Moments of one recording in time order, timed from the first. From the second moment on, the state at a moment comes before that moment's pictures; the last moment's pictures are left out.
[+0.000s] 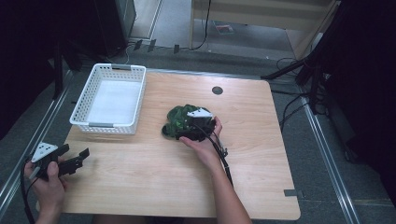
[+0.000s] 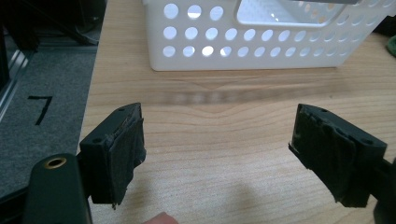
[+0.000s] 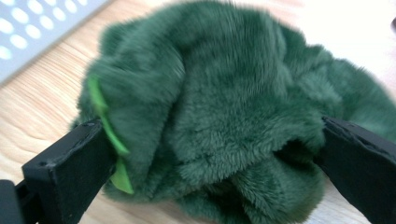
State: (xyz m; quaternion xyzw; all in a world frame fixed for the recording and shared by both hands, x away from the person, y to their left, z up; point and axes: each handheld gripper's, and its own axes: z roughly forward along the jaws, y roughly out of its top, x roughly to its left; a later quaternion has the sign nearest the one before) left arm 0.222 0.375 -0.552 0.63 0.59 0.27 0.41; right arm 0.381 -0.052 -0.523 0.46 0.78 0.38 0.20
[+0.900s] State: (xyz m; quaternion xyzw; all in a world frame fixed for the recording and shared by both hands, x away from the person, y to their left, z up) left arm 0.224 0.252 -0.498 0.72 0.45 0.27 0.45; right arm 0.301 -0.077 -0.458 0.42 0.73 0.49 0.21
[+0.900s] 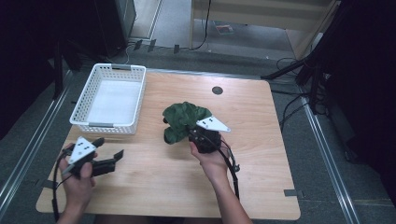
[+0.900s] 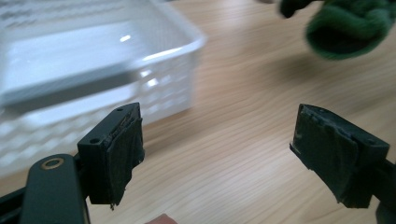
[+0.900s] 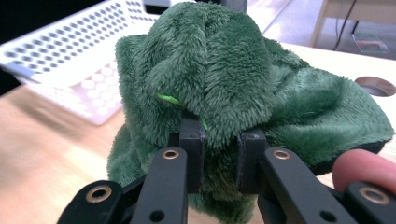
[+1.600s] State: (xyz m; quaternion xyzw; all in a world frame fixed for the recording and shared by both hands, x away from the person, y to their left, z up) left arm 0.225 0.195 -0.511 0.77 0.35 0.16 0.50; right arm 0.206 -0.096 -0.497 0.44 0.74 0.47 0.19
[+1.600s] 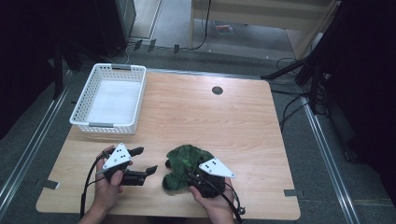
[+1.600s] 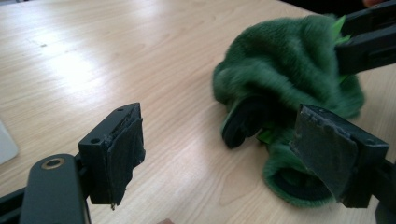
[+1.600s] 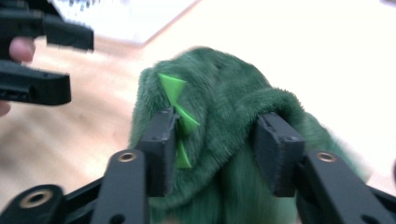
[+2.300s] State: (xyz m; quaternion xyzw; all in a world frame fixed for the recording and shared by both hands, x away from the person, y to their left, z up) left arm 0.229 0.191 -0.518 0.77 0.37 0.15 0.49; right arm 0.329 -0.128 -0.442 0.48 0.69 0.49 0.23
